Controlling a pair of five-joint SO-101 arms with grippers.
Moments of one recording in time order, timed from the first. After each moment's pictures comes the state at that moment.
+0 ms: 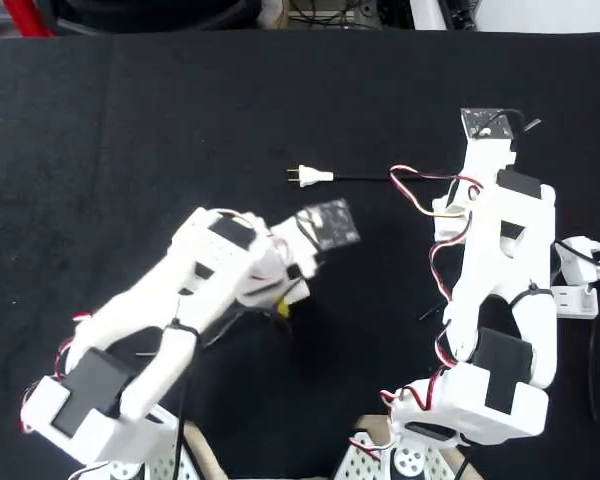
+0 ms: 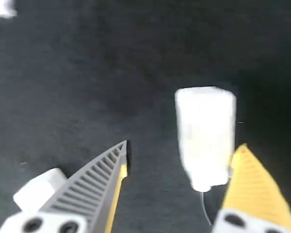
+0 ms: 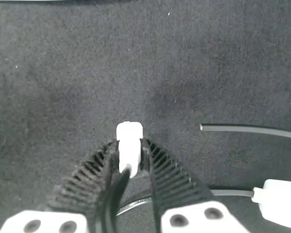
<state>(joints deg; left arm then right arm) 24.4 -5.6 34.7 49.6 -41.9 19.2 0.6 21.9 60.9 17.6</state>
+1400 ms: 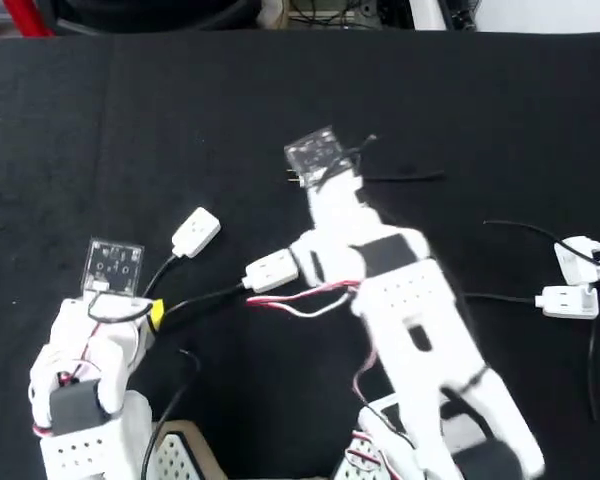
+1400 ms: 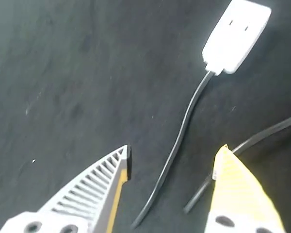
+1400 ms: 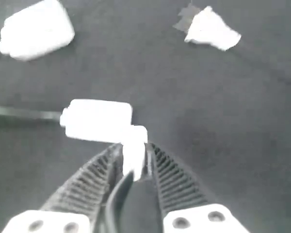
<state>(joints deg) -18.6 -102.7 86.6 70.9 -24.7 -22.5 -28.8 45.0 57.4 8.2</state>
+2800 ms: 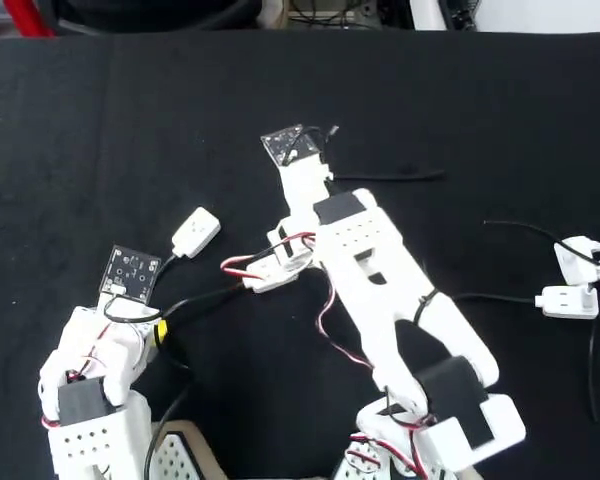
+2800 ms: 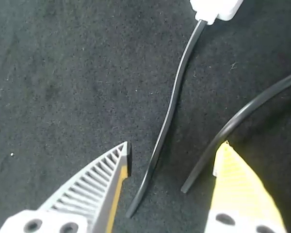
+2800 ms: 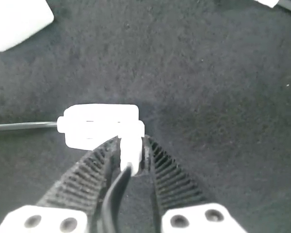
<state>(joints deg) -19.4 -104.2 94.7 69.1 -31.4 -23.8 -6.7 31.3 59.7 -1.8</state>
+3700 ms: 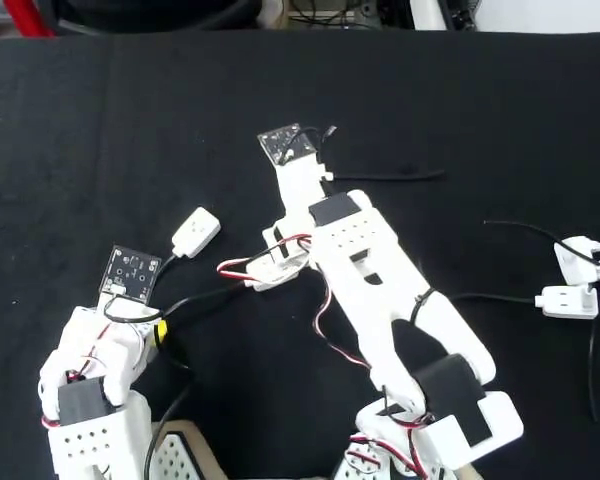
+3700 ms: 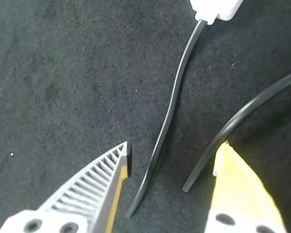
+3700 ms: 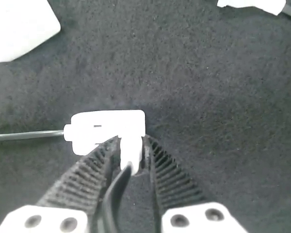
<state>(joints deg) -19.4 -104.2 94.7 69.1 -31.4 -24.8 -6.5 31.3 57.2 -3.6</state>
